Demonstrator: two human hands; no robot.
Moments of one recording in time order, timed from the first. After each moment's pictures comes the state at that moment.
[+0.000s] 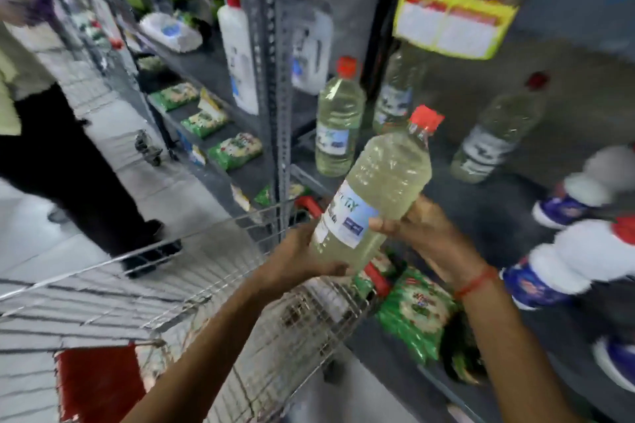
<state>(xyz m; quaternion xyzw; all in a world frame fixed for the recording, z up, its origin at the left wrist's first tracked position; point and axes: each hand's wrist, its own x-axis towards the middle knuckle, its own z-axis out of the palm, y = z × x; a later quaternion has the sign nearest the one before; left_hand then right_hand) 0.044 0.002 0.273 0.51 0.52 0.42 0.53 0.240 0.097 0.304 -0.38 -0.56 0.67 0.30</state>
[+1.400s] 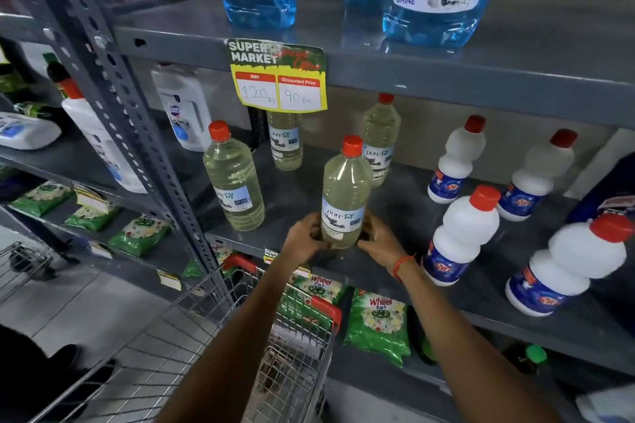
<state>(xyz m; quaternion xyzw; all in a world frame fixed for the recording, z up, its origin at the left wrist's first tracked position) 0.135 0.183 0.226 0.63 0.55 0.31 0.46 0.313 0.140 0.264 -0.60 -0.53 0.48 0.36</state>
